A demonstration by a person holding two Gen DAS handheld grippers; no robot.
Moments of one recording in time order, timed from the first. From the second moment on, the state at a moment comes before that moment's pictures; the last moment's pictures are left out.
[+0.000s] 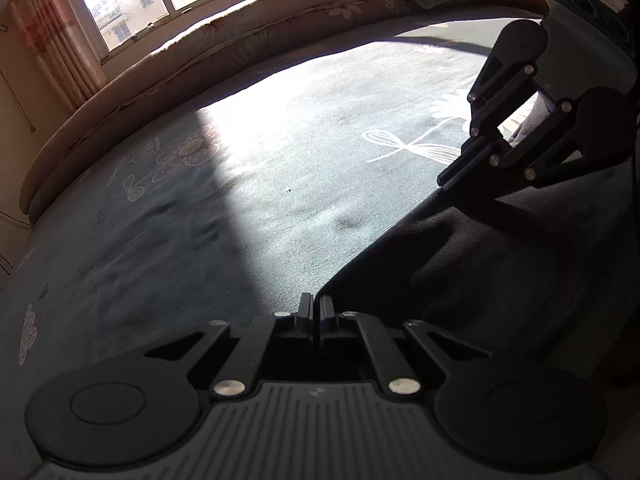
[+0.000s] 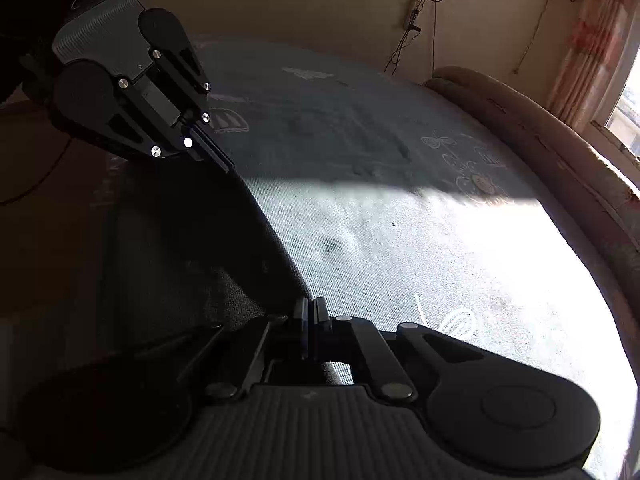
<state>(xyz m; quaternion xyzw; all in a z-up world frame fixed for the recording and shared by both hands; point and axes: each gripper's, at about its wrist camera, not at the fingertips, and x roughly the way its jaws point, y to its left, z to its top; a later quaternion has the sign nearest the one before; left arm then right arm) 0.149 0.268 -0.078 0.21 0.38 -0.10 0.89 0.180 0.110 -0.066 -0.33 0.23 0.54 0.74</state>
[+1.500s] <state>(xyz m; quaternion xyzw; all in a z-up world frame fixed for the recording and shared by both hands) 0.209 0.160 -0.112 -0.16 0.43 -0.21 0.86 0.137 -0.164 -0.086 -0.06 0.35 0.24 0.90</state>
